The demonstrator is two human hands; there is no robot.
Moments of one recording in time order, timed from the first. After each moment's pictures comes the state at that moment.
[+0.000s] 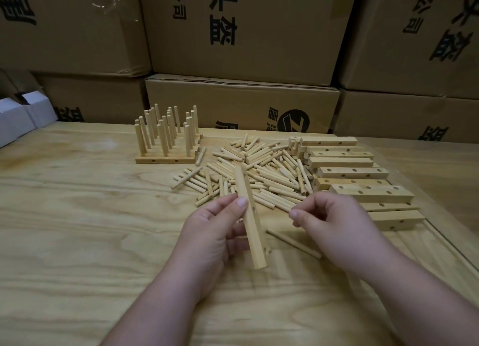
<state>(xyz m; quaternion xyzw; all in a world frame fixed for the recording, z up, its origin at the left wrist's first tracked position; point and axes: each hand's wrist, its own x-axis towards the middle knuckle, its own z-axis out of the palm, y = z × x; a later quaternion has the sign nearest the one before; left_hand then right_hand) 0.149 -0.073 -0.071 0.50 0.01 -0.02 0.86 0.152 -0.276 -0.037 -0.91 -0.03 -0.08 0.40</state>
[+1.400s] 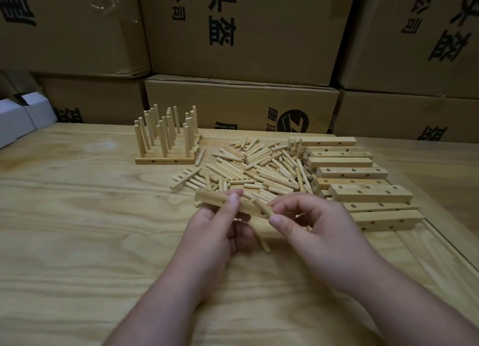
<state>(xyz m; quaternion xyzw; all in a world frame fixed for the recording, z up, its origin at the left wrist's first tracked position) 0.148 -0.077 -0.071 0.52 0.01 0.00 0.86 0.137 -0.253 -0.037 -0.85 -0.15 -0.10 0.49</state>
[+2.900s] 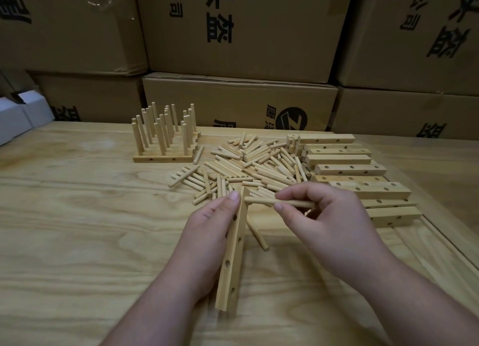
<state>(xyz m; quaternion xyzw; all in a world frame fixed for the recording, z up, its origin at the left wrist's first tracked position) 0.140 -0.074 -0.065 0.61 -0.03 -0.01 0.79 0.136 -0.257 -0.029 -0.84 -0.13 -0.16 0.50</state>
